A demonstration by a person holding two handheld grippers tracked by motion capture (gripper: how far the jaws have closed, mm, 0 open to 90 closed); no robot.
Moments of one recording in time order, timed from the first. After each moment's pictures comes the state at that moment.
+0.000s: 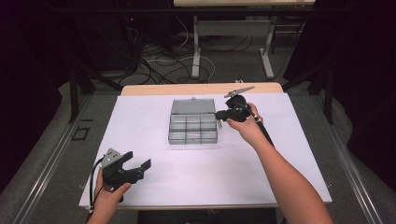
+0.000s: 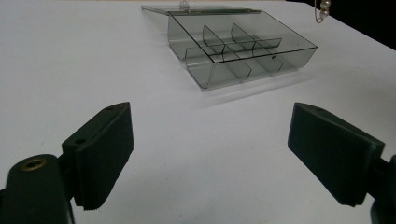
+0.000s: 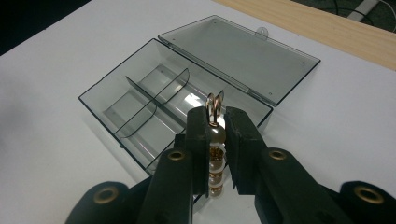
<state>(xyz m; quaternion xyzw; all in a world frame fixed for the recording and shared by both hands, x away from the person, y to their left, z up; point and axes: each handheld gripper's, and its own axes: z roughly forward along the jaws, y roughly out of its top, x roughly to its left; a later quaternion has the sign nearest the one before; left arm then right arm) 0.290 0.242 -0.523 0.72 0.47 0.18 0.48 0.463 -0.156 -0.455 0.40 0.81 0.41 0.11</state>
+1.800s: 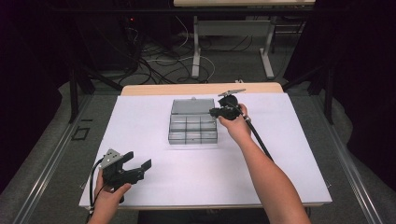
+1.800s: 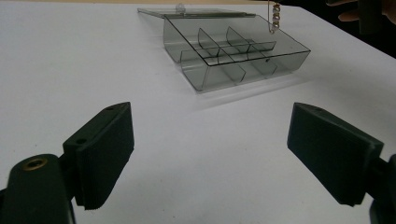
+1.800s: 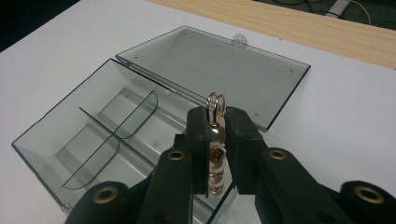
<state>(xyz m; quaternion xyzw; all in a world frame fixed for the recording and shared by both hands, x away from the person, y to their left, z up) 0.288 0.241 -0.521 0.72 0.47 0.17 0.49 0.497 -0.137 -0.493 0.44 0.78 0.42 0.14</state>
